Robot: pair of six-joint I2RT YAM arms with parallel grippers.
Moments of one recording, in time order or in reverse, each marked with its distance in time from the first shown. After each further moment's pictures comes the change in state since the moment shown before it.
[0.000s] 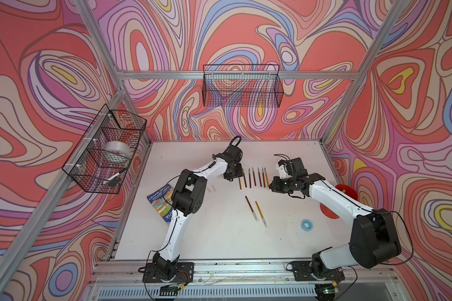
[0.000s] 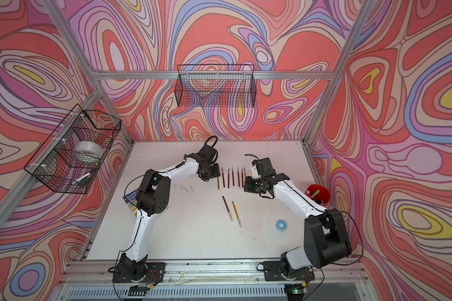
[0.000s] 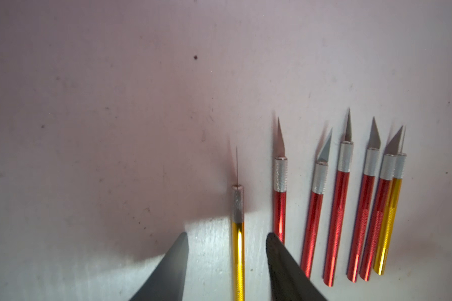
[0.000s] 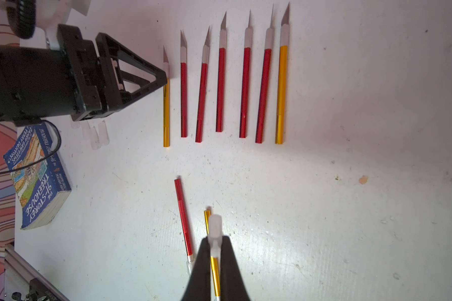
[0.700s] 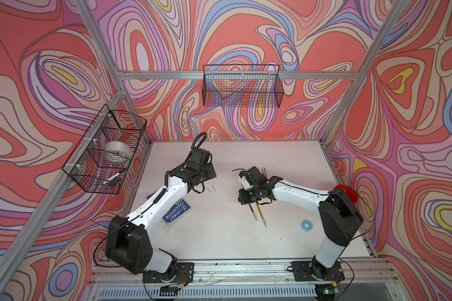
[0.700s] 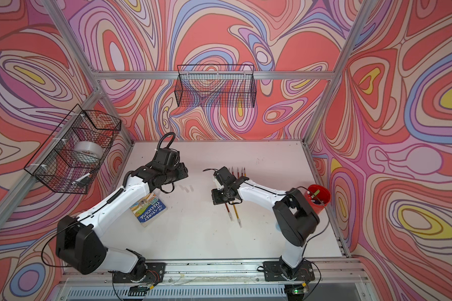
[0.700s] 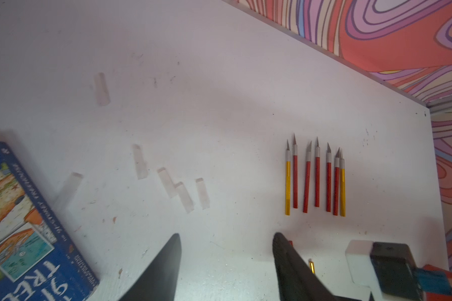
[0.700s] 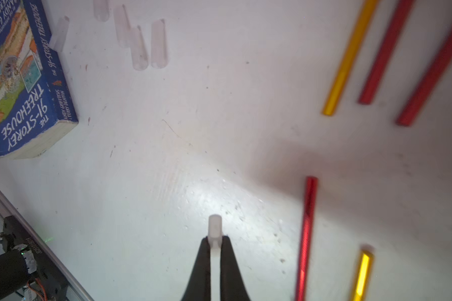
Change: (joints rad) left arm 0.106 -0.926 -0.723 0.047 -0.257 -0.013; right arm 0.436 0.386 0.241 0.050 0.059 0.047
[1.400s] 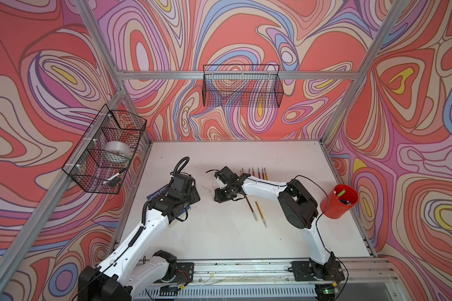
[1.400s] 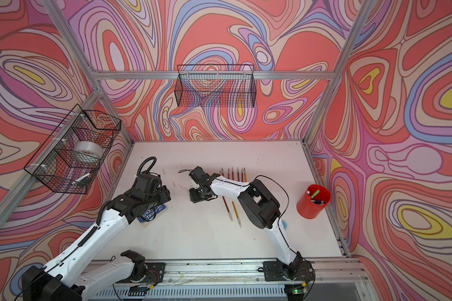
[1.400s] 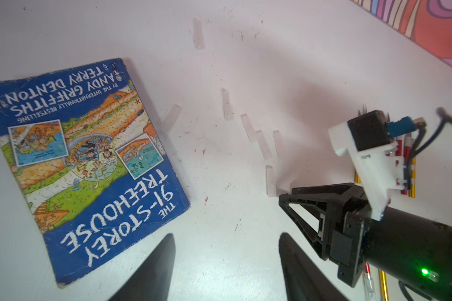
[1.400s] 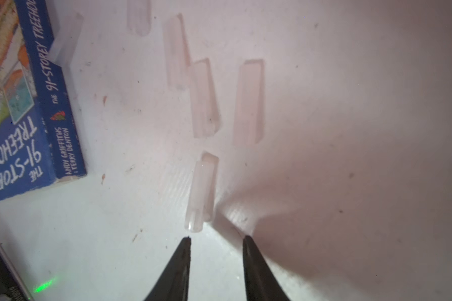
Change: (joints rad) left arm 0.050 -0.353 -0.320 -0.093 -0.047 -0.009; right arm 0.086 0.320 0.345 -0.032 0.008 -0.006
